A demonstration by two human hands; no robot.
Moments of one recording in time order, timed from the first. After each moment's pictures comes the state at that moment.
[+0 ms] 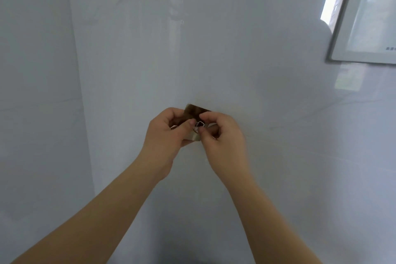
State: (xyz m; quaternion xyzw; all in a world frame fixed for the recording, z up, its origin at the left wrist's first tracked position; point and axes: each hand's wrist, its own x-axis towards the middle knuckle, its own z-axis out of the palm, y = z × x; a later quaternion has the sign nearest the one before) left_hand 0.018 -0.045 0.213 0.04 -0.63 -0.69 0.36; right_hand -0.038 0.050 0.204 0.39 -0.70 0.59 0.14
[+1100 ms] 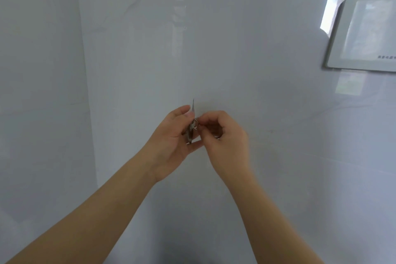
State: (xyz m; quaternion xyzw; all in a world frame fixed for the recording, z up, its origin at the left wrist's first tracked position) left_hand 0.020 -0.060 0.214 -0.06 -0.56 -0.80 0.21; right_hand -0.025 0.052 0.213 0.42 -0.66 0.60 0.17
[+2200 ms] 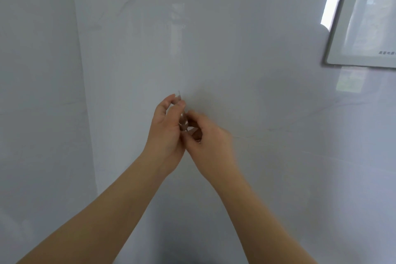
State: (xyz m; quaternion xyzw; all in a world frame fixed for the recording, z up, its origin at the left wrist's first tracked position) left_hand 0.009 -0.042 0.224 -0.01 -0.45 -0.82 0.35; right_hand -0.023 0.040 0.211 0.46 -0.73 0.49 0.17
